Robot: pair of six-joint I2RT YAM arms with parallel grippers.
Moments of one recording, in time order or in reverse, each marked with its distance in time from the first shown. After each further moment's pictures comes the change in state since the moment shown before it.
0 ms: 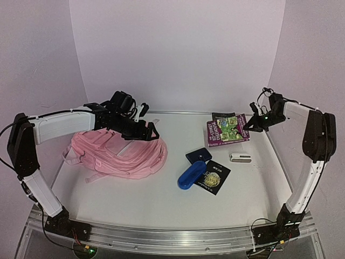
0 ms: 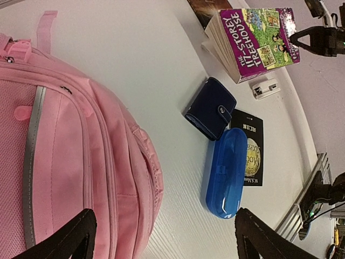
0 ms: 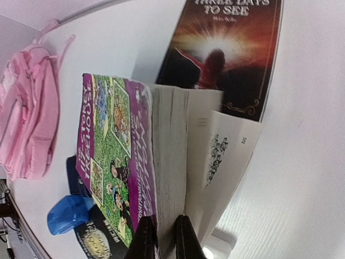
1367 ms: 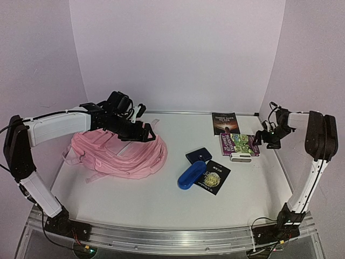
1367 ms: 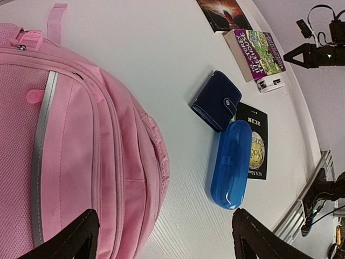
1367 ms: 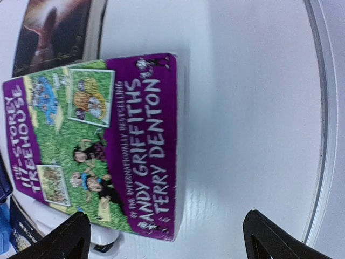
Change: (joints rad) left arm 0.004 -0.049 -0.026 -0.044 -0.021 0.001; right arm -0.108 0.005 -0.183 0.083 0.327 -0.002
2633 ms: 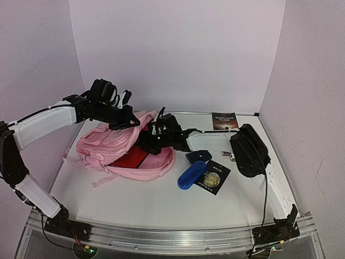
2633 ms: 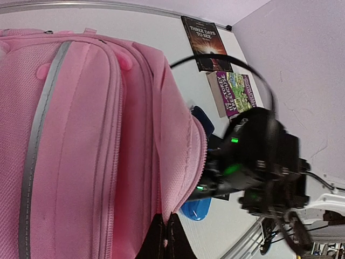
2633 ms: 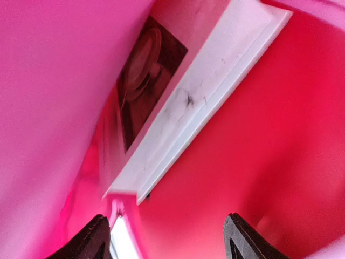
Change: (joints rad) left arm 0.099 -0.101 0.044 -0.024 0.094 -0.131; right arm 1.061 0.594 0.645 0.684 -0.121 1.027
